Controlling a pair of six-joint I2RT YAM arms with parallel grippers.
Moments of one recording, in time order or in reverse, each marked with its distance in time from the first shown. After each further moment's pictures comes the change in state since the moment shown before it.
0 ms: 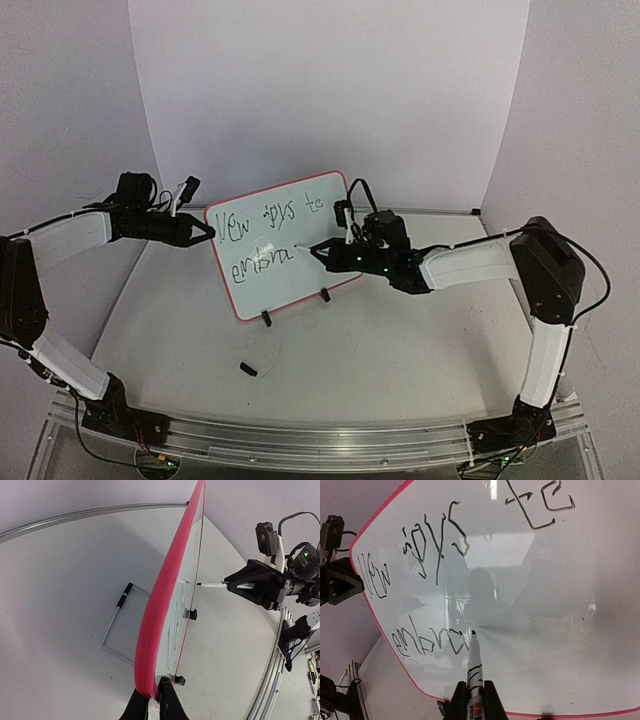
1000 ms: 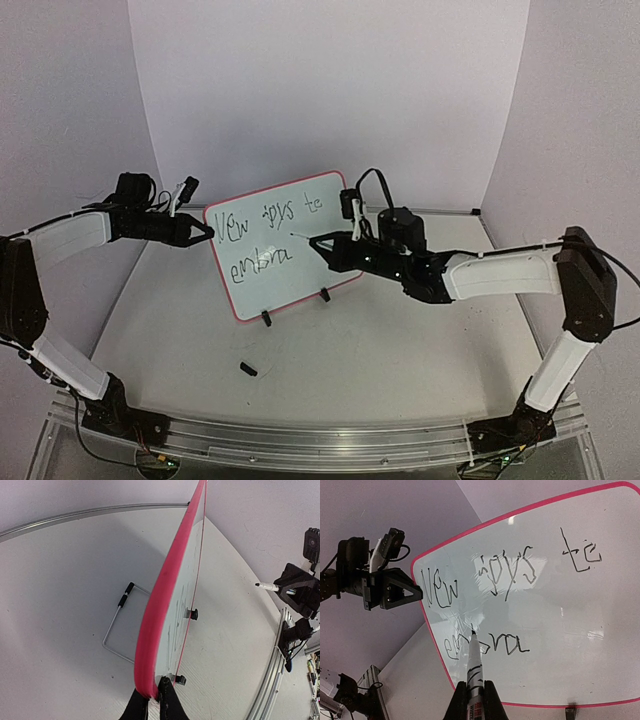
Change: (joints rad) left arm 0.007 0.000 -0.002 0.000 0.002 0.000; right arm 0.084 -0.207 -0.119 0.043 0.081 -0.006
